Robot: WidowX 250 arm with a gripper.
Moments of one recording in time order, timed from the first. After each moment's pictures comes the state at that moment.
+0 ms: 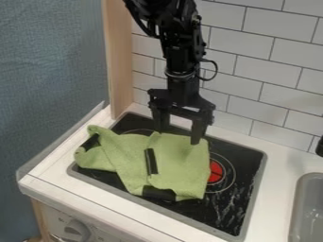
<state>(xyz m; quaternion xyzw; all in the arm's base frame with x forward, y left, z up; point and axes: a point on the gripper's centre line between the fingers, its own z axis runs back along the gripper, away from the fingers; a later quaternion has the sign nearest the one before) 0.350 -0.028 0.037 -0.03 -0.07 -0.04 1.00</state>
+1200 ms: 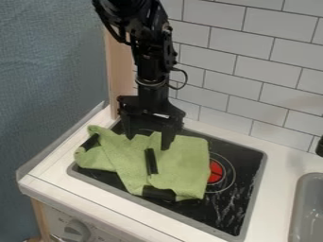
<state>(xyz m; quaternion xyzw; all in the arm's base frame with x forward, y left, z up) 0.329 0.022 0.022 0.01 -0.05 0.03 1.00</state>
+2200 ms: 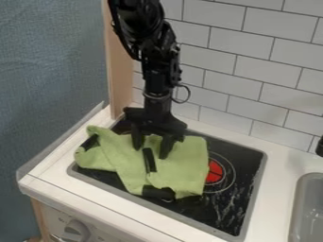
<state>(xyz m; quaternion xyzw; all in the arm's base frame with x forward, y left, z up) 0.347 0.027 -0.008 0.03 -0.02 0.04 1.00</state>
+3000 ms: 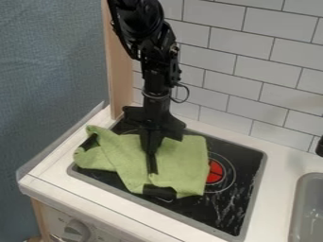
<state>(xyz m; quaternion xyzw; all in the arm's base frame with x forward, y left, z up) 0.348 0.026 -0.007 0.03 -0.03 0.04 1.00</state>
